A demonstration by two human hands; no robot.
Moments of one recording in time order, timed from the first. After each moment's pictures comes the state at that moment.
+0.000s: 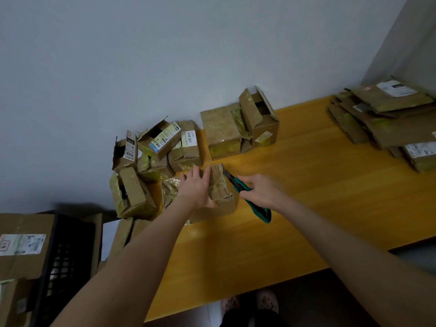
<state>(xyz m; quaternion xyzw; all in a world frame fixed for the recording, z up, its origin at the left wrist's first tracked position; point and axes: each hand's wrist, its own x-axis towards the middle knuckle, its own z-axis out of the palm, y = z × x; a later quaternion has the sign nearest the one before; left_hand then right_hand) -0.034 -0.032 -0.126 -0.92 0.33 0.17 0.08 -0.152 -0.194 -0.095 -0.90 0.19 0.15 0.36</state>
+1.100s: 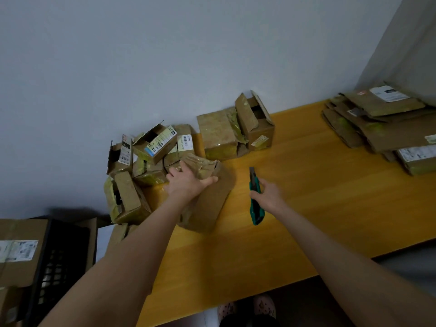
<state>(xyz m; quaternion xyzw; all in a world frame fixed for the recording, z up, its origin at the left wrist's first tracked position) -0.021 -0.045 -0.106 -0.97 0.07 0.20 -0.08 -0.158 -0.214 -0.138 -0.80 0.35 0.10 0.47</state>
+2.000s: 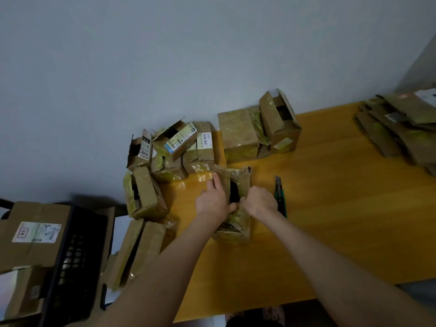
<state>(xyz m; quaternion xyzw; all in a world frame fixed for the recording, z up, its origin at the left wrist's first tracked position) -0.062 -0.048 -0.126 -0.97 0.17 0.19 0.02 -0.107 -0.158 -0.137 -0.90 0.30 0.16 0.28</state>
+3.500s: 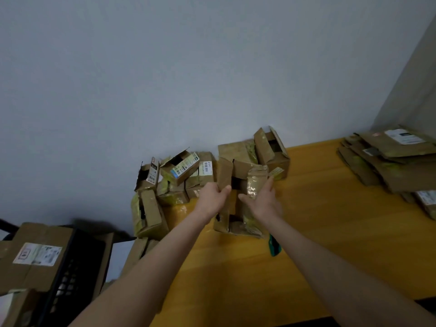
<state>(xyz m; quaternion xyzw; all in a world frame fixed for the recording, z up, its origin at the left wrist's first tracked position) -0.060 -0.049 -0.035 -0.88 0.09 0.19 -0.43 -0.113 -0.177 -0.084 -0.84 0.39 0.02 0.39</state>
